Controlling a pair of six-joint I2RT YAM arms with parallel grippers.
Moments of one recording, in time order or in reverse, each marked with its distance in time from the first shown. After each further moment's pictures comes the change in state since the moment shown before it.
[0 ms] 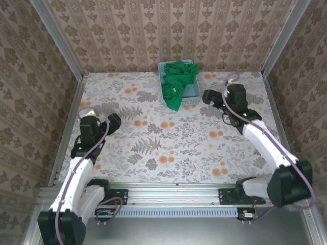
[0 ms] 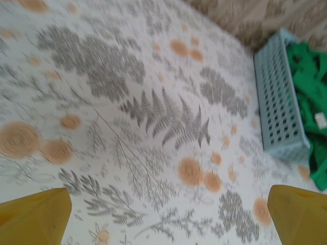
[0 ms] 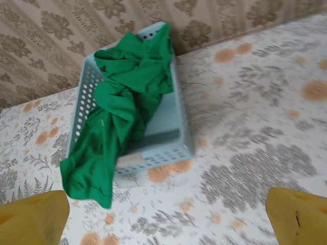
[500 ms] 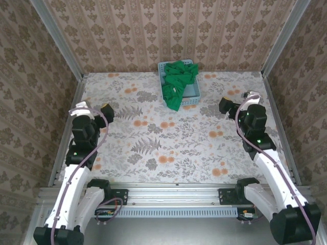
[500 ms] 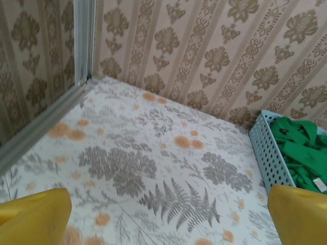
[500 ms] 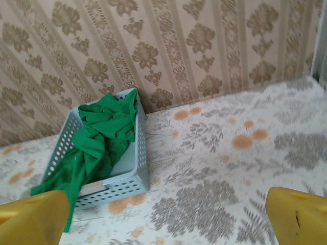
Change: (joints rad) left arm -0.031 -0.156 0.092 0.059 -0.234 0.175; right arm -0.166 -0.470 -0.373 0.171 0.032 -0.104
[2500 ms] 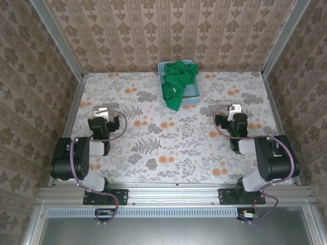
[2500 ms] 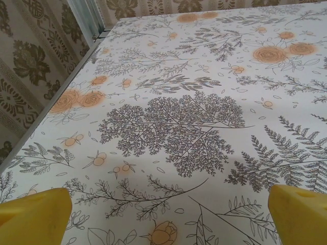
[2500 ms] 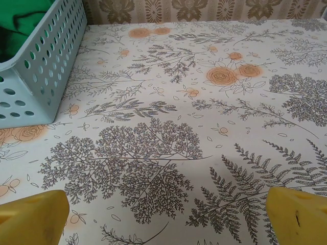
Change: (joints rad) left arm 0.100 0.861 -0.289 1.037 -0.012 0.454; right arm -0.045 0.665 -0.280 0.808 0.000 -0.294
